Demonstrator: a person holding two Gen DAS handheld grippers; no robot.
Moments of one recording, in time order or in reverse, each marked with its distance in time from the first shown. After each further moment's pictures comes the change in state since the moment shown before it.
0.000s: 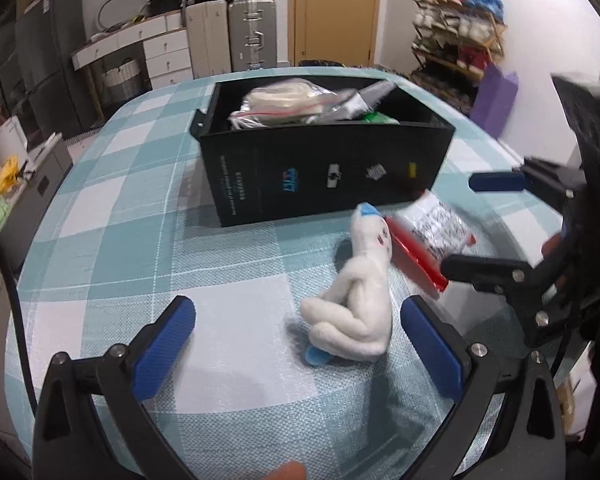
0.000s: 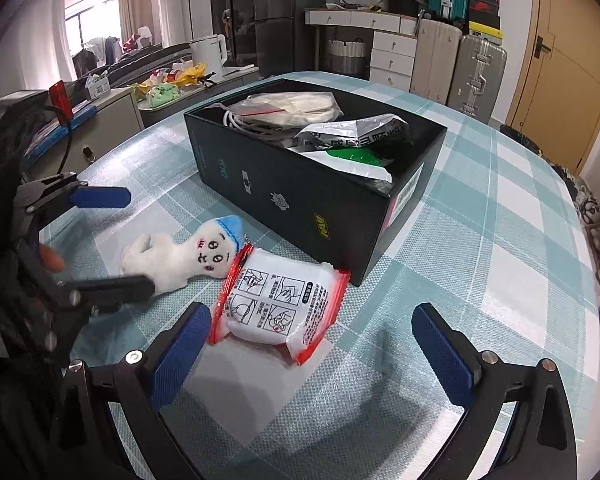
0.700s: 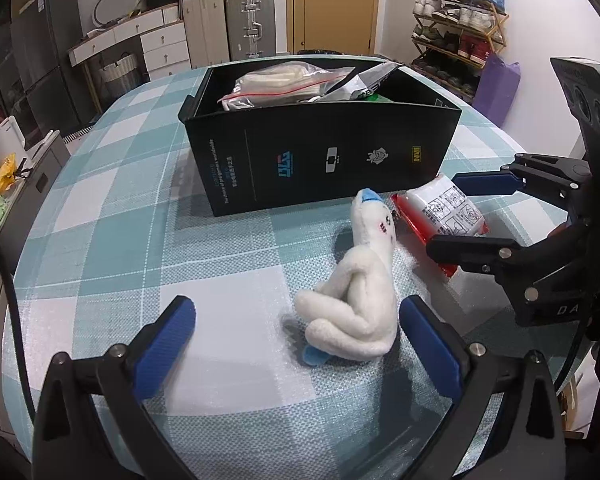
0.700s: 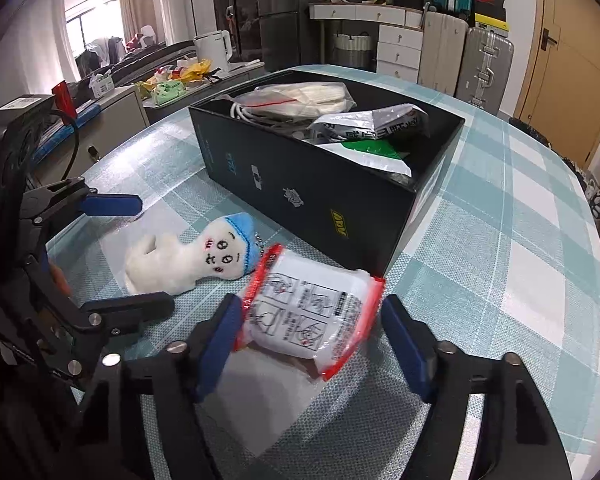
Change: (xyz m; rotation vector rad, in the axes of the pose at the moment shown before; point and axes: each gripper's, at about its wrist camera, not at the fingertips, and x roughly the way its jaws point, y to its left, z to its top) left arm 0.009 -0.002 0.001 -0.007 0.028 -0.003; right arm 0.009 0.004 0.003 0.002 0.015 0.035
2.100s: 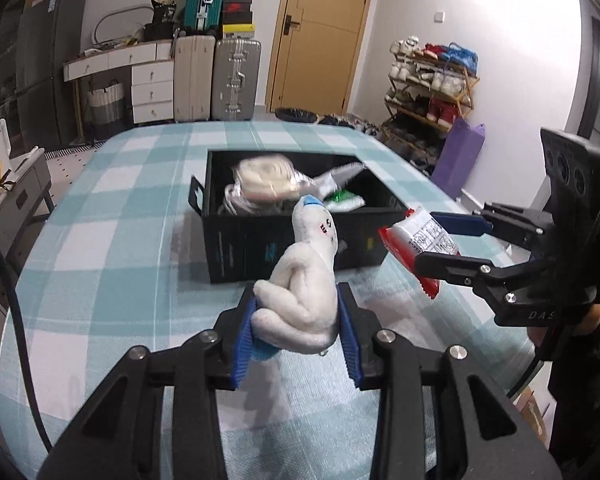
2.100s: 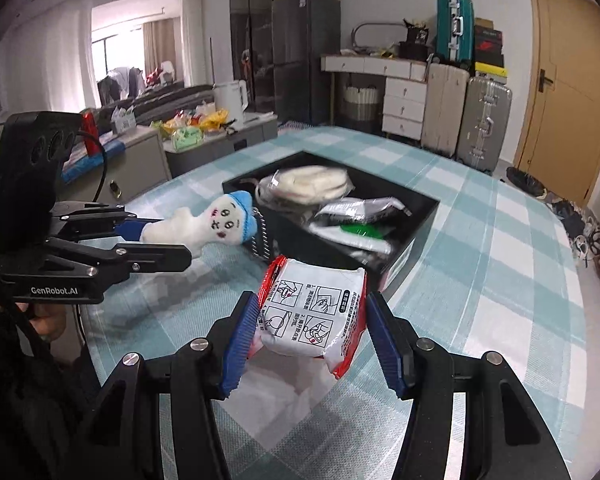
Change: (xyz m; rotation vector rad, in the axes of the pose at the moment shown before) left arm -0.053 0.024 0.021 -0.066 -0.218 -0.162; right arm -0.061 -0.001 0.006 -0.032 -0.208 0.012
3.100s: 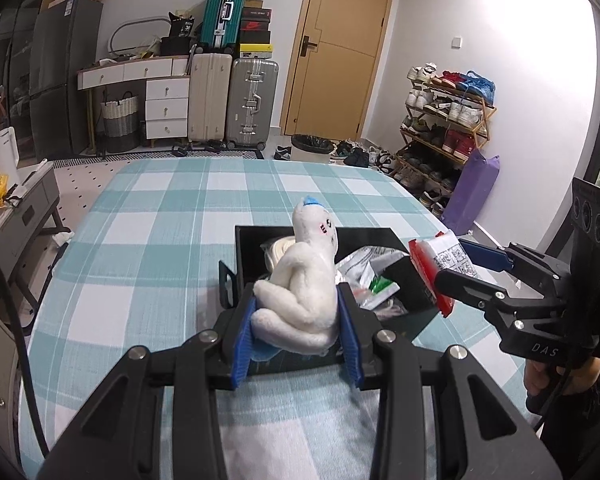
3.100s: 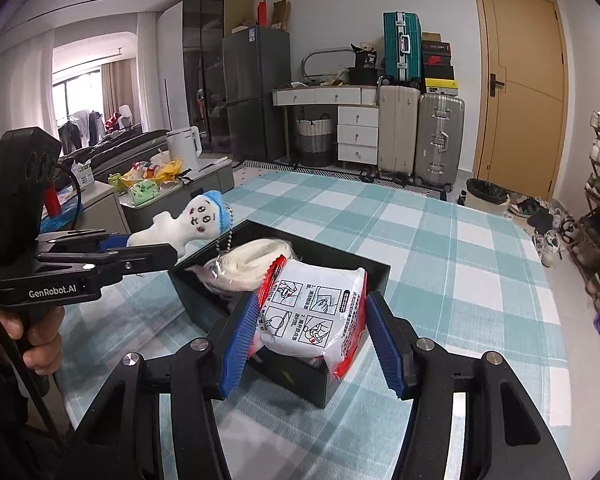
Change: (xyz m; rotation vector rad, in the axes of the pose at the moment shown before) left arm 0.020 0.030 0.059 -0.036 -0.066 0.033; right arm 0.004 -0.023 0.044 0.116 -0.122 -0.126
